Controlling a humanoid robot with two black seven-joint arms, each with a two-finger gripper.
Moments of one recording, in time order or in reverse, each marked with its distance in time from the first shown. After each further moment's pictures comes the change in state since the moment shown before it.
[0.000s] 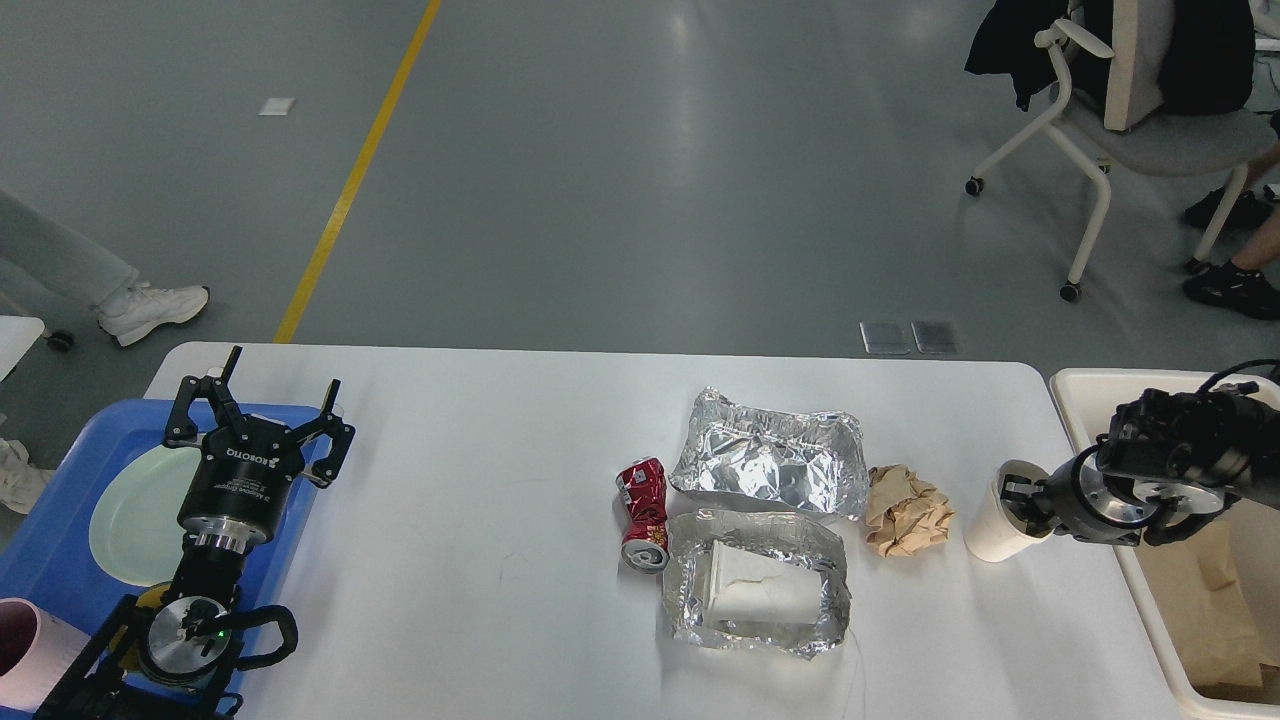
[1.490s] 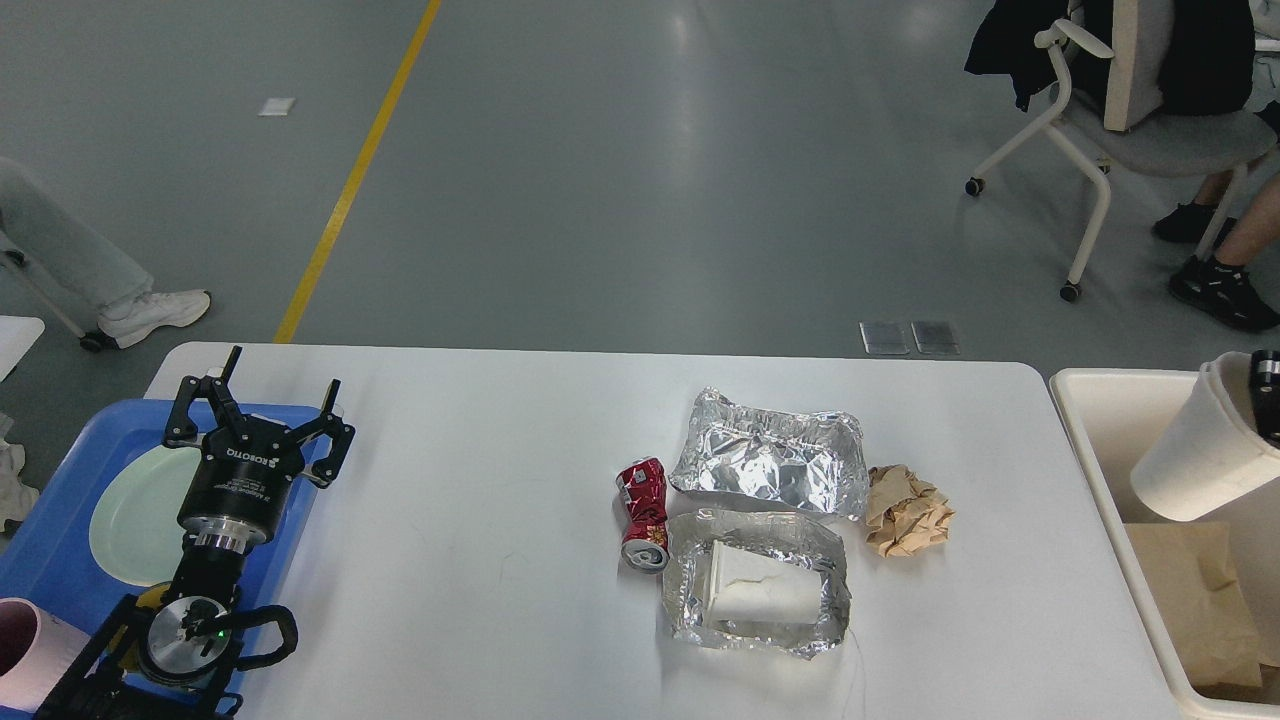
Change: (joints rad) left arm 0.000 0.000 0.000 0.000 0.000 0.000 0.000; right arm 1.177 -0.093 -0.802 0.723 0.059 0.363 0.195
